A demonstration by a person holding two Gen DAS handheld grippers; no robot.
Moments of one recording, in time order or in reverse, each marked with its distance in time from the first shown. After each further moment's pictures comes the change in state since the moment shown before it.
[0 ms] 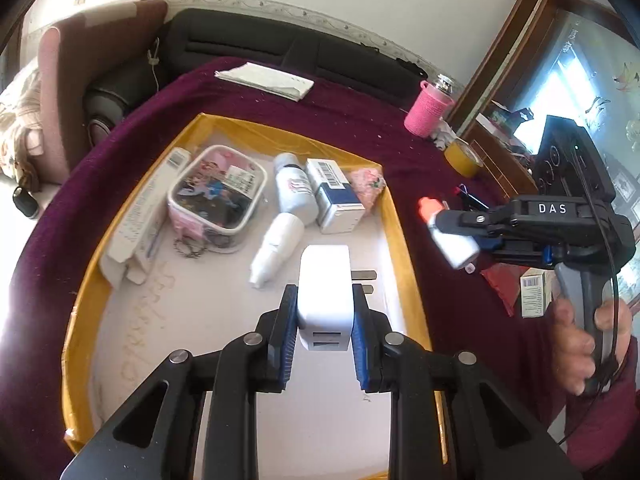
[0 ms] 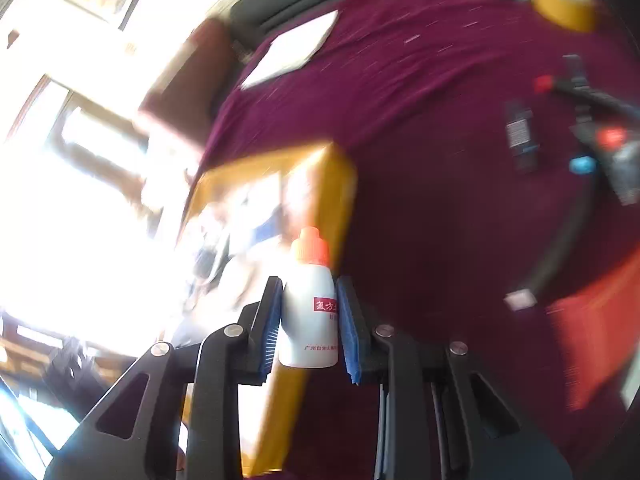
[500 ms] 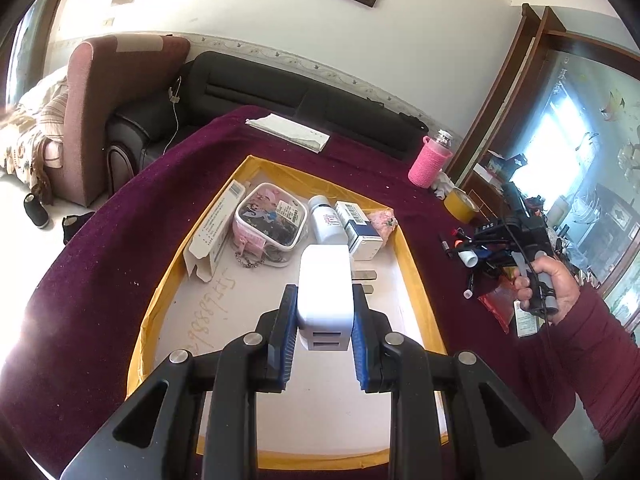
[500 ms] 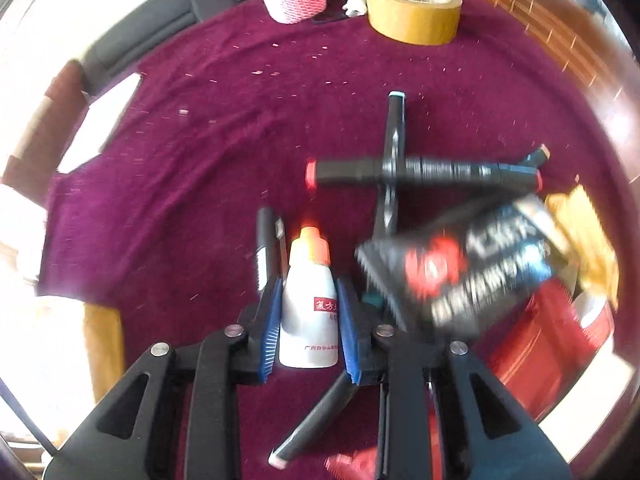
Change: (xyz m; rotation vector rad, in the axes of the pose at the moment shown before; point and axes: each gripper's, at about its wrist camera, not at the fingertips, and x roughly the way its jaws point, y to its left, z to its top) left arm -0.061 0.038 -0.035 -0.039 -0.234 -0.002; right arm -0.033 -0.136 0.080 0.232 -0.119 -0.468
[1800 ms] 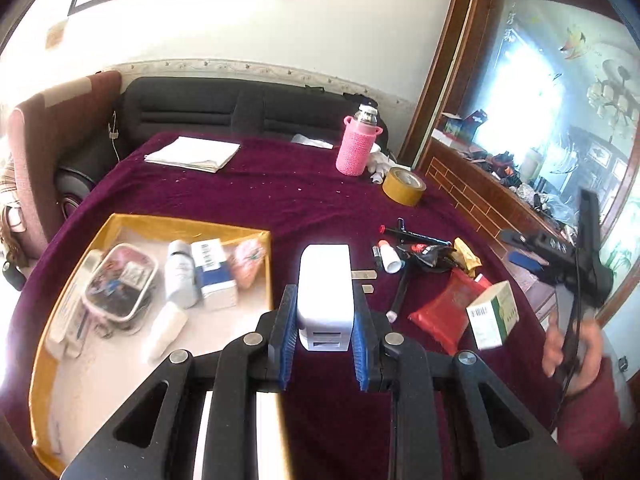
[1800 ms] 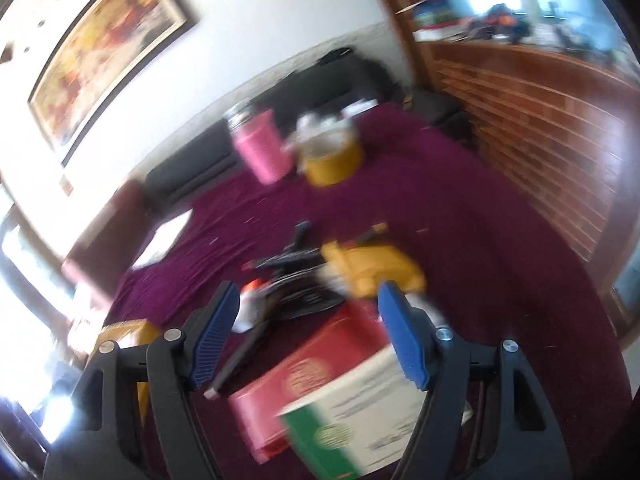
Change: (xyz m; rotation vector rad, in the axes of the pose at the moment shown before) left arm 0.054 -0.149 0.035 0.208 0.034 -0.063; right arm -0.130 -0.117 -0.066 0.009 -0.470 0.223
